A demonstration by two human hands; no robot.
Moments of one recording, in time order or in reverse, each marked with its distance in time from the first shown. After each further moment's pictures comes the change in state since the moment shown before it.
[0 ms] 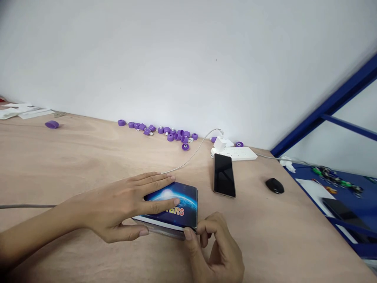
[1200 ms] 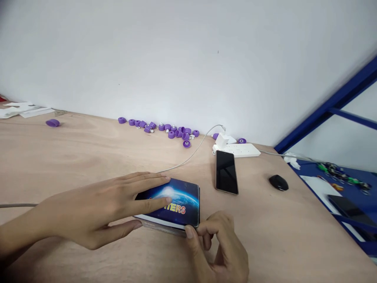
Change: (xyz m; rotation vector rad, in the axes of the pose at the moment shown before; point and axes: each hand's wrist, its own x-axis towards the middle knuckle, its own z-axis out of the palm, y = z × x) left_hand -0.006 0.020 -0.025 0.031 -0.007 -0.053; right_hand 0.007 0.002 -0.013 -0.153 -0.138 -0.148
